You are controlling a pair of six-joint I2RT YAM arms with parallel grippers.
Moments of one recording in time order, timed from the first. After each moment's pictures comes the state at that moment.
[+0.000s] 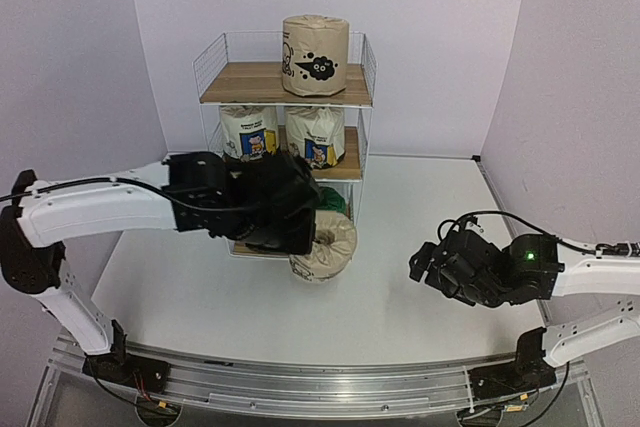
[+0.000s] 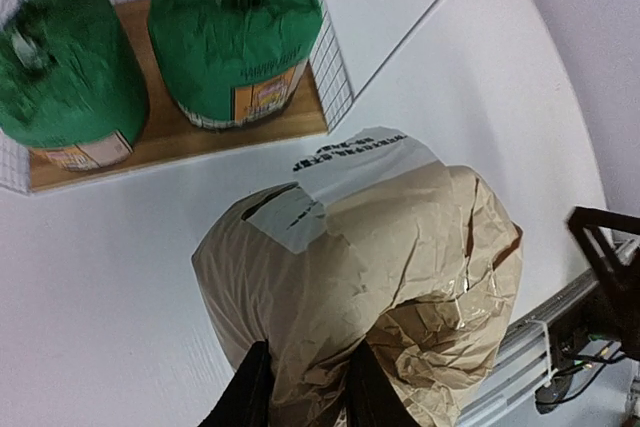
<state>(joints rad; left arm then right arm) -1.26 1.63 1.53 -0.86 -0.37 -0.92 1.15 1.06 0.75 -0.72 0.61 1.36</state>
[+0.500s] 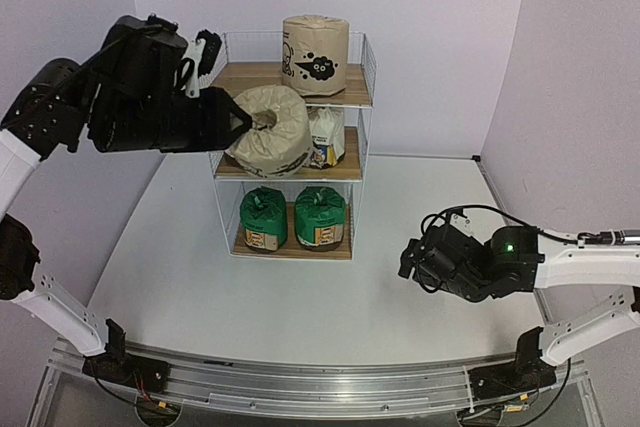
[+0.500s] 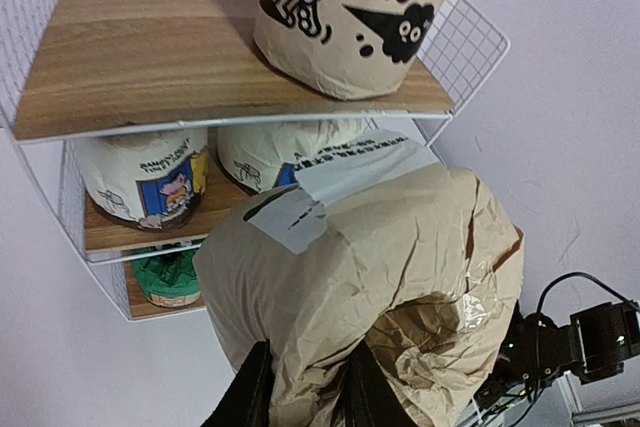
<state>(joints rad) -1.26 1.41 2.00 -1.16 -0.57 -0.72 1.15 1.20 0.85 -0.73 0.67 1.27</state>
